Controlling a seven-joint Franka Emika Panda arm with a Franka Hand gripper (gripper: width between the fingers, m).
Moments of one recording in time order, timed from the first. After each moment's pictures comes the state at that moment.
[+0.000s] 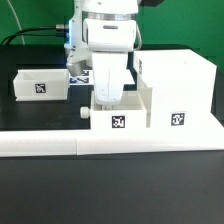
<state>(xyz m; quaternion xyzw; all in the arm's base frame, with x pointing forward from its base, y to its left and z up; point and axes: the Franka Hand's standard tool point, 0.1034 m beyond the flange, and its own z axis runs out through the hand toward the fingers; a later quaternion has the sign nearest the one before) 0.544 0.003 0.015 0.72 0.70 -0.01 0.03</state>
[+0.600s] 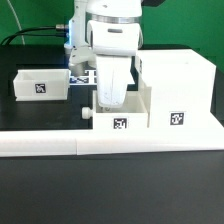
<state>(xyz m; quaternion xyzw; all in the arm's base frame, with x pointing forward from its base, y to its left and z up) 0.538 -0.001 0.013 0.72 0.69 -0.03 0.02</state>
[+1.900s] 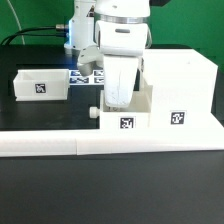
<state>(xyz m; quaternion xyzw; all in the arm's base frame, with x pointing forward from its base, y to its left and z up) 0.538 0.014 0.013 0.73 0.68 -0.03 0.02</state>
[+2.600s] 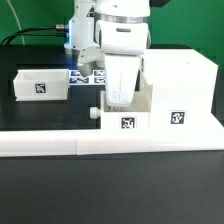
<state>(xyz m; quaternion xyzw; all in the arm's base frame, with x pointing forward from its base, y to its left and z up) 0.539 0.014 0.012 0.73 0.69 -0.02 0.02</state>
